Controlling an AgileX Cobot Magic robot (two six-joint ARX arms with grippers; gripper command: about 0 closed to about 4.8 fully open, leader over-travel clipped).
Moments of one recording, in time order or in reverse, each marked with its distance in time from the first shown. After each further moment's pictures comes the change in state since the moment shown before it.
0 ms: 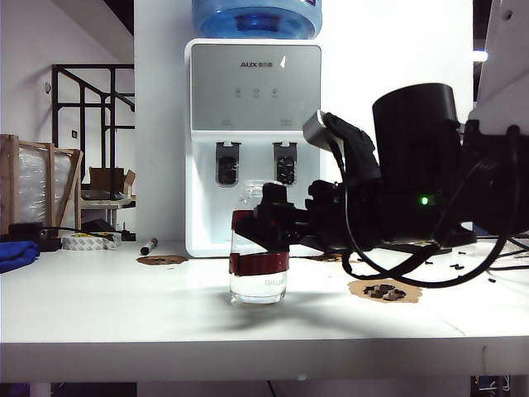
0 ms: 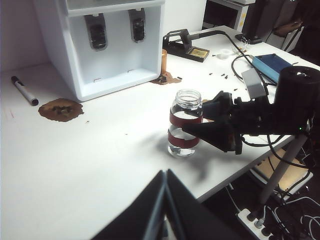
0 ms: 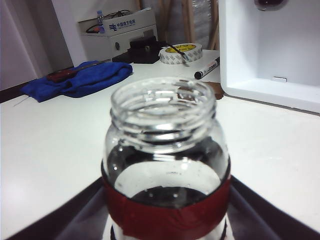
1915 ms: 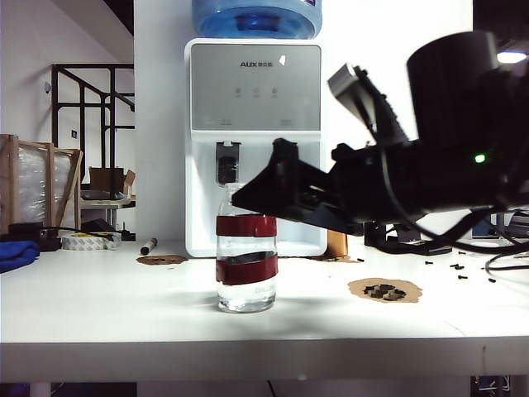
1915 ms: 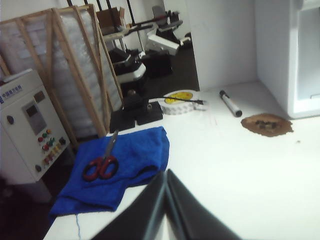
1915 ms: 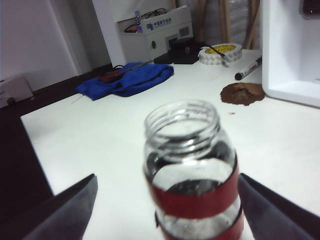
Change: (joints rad) left arm 0.001 0.000 -0.536 0.809 -0.756 0.104; right arm 0.002 -0.209 -0.142 -0.069 -0.131 0.023
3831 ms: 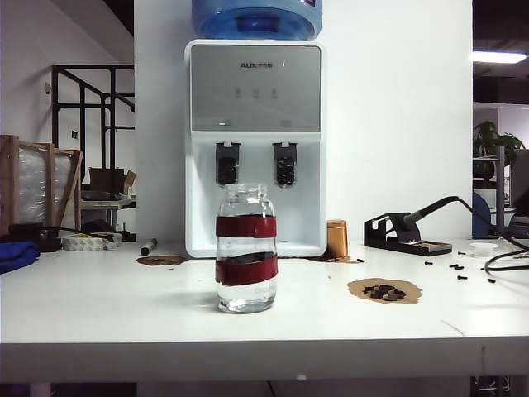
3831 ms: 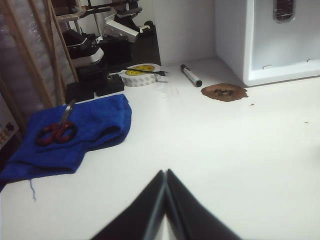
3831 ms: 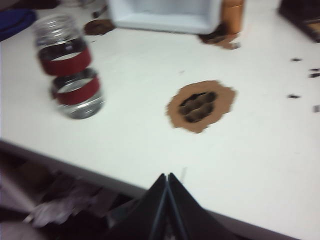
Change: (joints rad) left arm 0.253 -0.348 -0.129 -0.291 0.416 -0.037; right arm 0.000 -1.505 -0.380 -1.374 0.529 0.026
